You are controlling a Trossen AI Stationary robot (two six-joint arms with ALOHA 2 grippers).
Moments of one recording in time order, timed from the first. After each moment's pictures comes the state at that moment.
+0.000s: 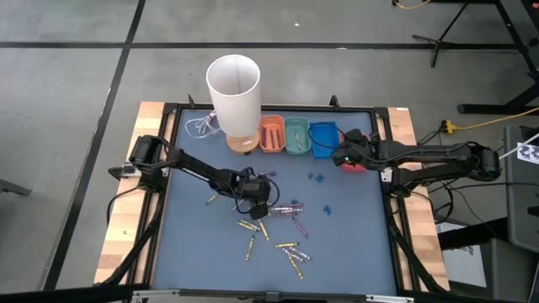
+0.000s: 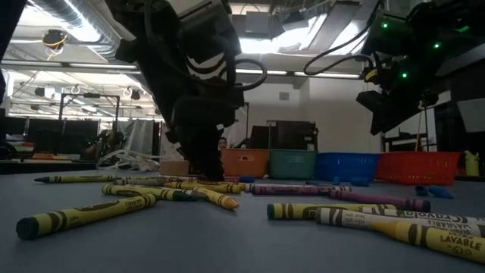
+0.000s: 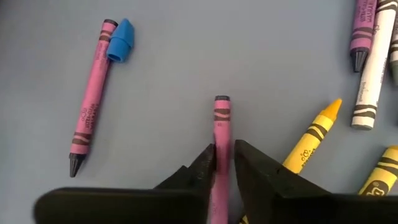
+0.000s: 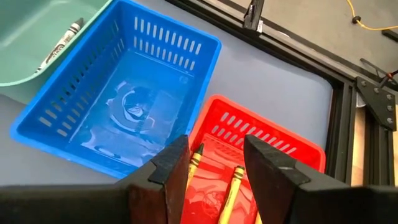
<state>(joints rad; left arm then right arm) -0.13 1.89 1.04 -0.25 -0.29 -0.44 -0.20 1.06 0.61 -0.70 0.69 0.70</state>
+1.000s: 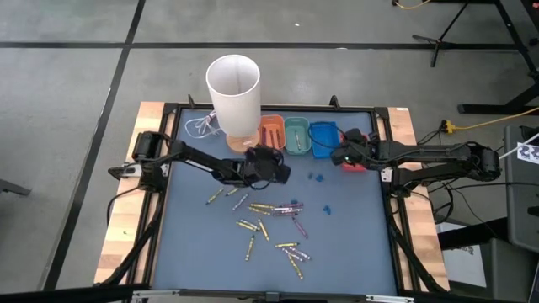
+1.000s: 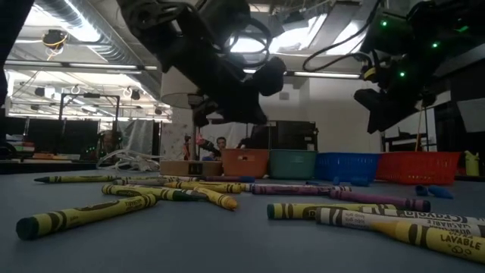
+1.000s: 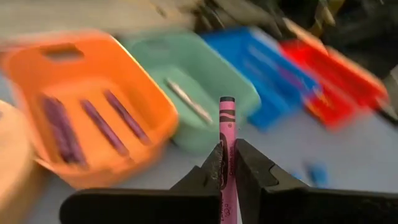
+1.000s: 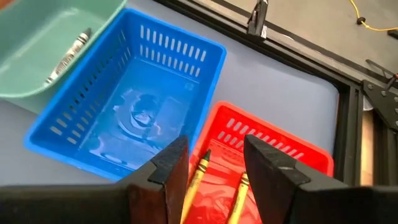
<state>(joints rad) -0.02 1.89 1.04 0.31 -0.78 -0.73 -0.20 1.06 0.61 -0.67 0.69 0.70</state>
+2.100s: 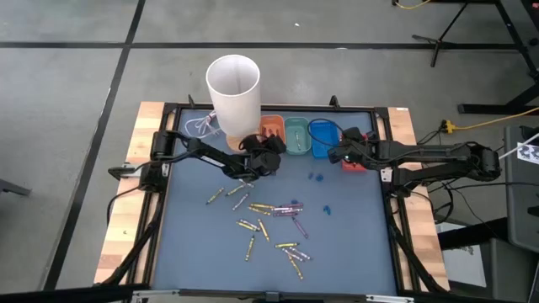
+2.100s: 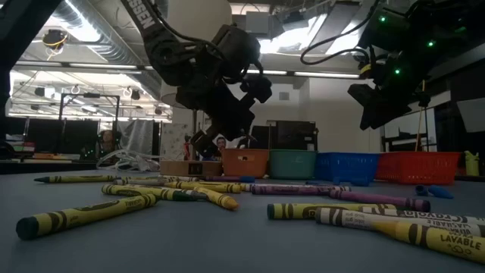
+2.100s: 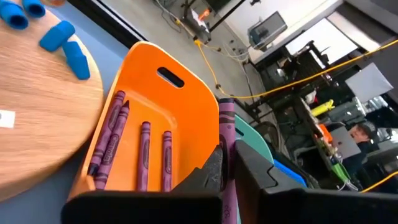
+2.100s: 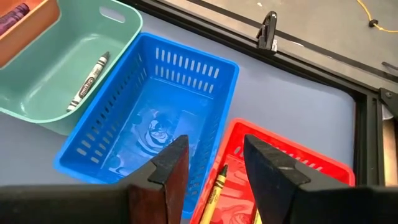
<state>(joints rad) 0.09 2.04 1.08 0.42 -1.09 -1.40 -0.20 1.06 0.61 -0.59 0.69 0.70</state>
